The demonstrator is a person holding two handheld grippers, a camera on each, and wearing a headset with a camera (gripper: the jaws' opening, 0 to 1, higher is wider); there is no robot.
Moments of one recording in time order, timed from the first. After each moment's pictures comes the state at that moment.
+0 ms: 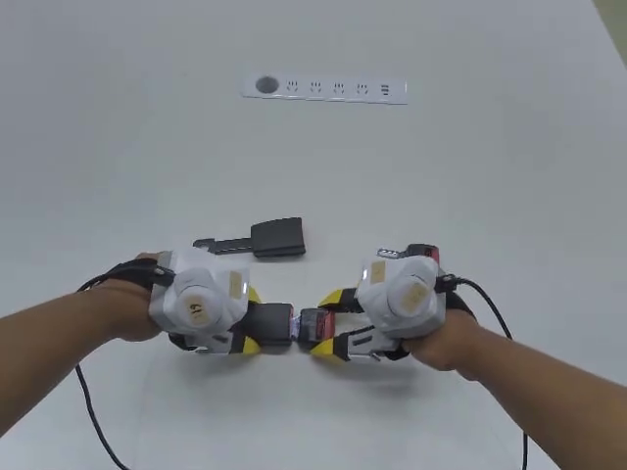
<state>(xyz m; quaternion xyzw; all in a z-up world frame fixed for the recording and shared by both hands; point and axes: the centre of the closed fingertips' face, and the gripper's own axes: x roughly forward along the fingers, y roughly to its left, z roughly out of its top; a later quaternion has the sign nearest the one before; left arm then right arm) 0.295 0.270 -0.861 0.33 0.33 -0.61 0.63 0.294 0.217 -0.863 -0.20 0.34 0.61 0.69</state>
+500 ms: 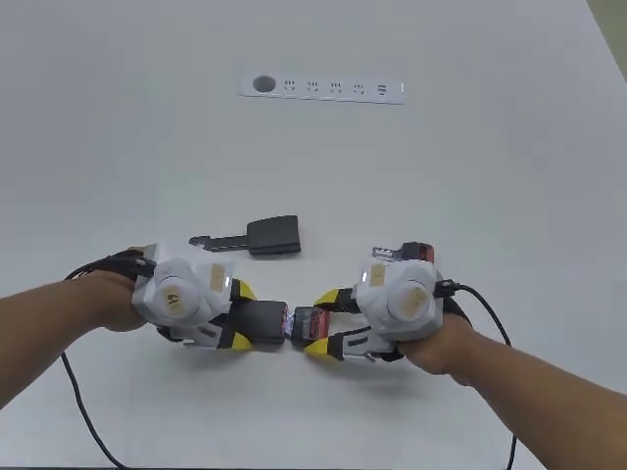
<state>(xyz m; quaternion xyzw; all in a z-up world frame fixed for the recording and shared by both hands) 0.295 0.274 -0.860 0.32 0.31 -0.64 0.63 0.293 0.214 -0.859 -0.18 0.32 0.61 0.70</state>
